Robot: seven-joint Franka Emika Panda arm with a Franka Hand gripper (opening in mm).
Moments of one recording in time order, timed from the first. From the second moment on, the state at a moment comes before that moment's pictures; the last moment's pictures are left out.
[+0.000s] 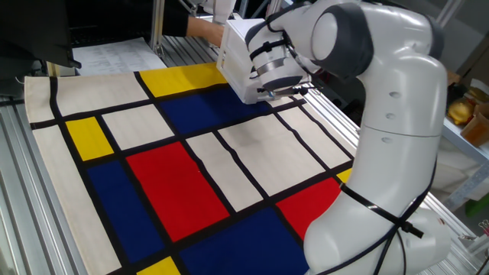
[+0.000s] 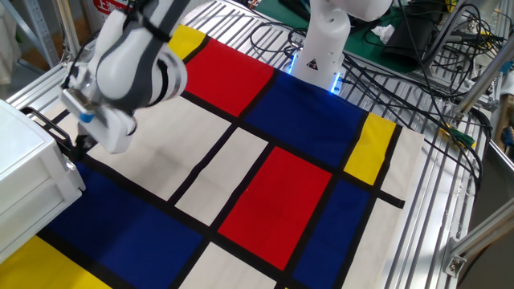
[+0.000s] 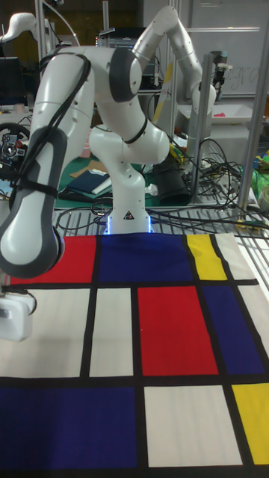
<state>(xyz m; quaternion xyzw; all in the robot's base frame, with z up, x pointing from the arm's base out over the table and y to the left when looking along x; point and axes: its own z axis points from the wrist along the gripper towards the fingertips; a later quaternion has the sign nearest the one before) 0.616 -0.289 0.129 0.10 0.95 -0.05 0.29</state>
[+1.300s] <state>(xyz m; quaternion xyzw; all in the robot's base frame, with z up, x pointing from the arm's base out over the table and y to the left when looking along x) 0.640 -0.307 0.120 0.10 0.95 -0.06 0.29</state>
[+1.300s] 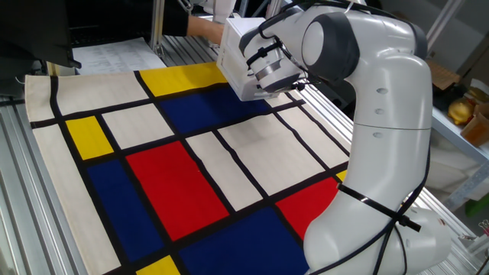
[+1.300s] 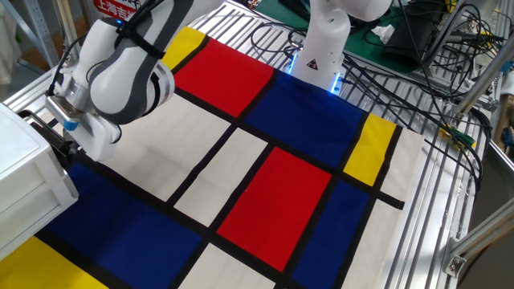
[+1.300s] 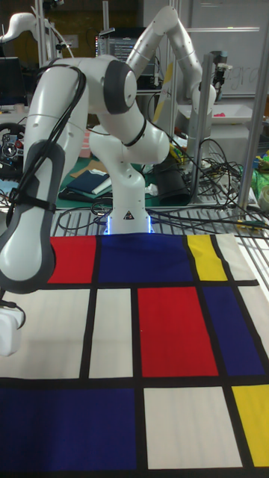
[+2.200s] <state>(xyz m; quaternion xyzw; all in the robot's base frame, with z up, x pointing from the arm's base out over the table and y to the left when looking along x) 0.644 -0.307 0.109 0.08 0.96 -0.03 0.26</state>
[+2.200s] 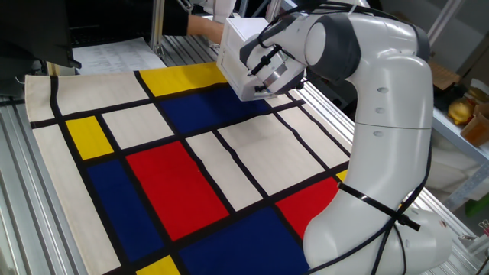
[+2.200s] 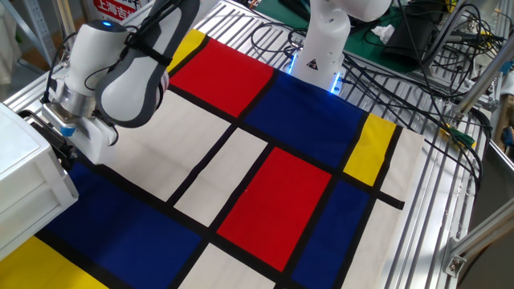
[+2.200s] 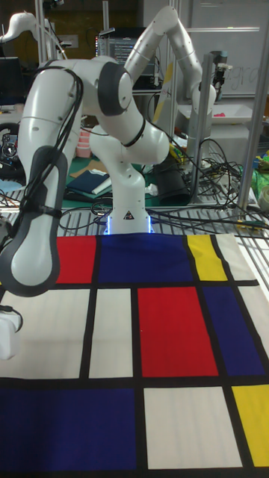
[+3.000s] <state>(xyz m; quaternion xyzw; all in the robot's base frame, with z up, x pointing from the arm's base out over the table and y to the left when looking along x) 0.631 -0.311 0.157 0.09 0.96 -0.04 0.25</state>
